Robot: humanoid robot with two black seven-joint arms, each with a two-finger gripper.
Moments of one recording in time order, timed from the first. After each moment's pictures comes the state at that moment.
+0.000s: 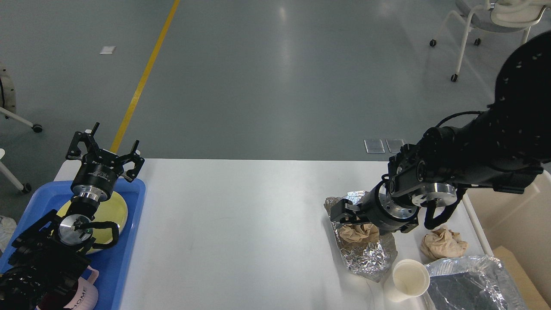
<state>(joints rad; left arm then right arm) -0.63 0.24 -1.01 -0.31 -0.12 -0.65 -0.26 1.93 0.05 -1.43 1.59 0.28 0.18 0.12</state>
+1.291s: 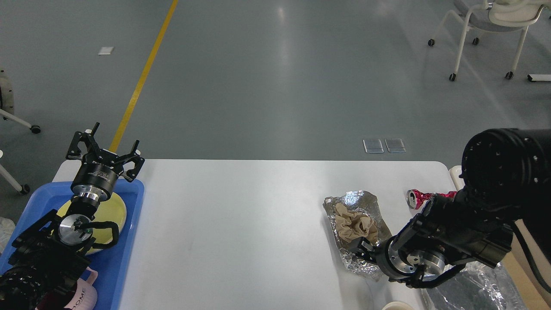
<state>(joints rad) -0.63 0.24 -1.00 -0.31 -0.12 -0.65 -0.26 1.48 0.03 -1.35 1.41 0.55 -0.08 0.12</state>
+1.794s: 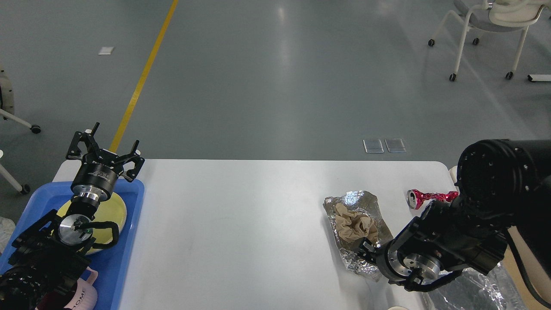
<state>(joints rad) -0.63 0.24 -1.00 -0.31 -0.12 -0.65 -0.26 1.42 0.05 -1.35 1.36 0.66 -0.12 0.12</state>
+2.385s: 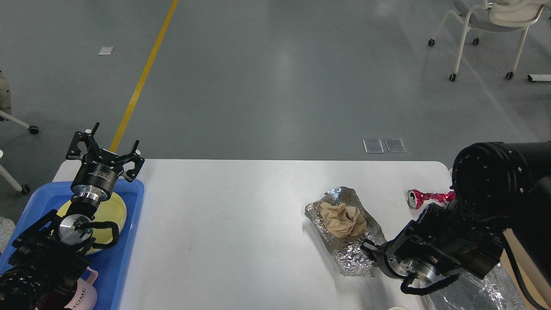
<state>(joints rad) -0.63 0.24 -1.00 -0.31 -0.12 -0.65 -0.26 1.43 0.05 -1.34 1.39 0.67 -0.22 0.12</state>
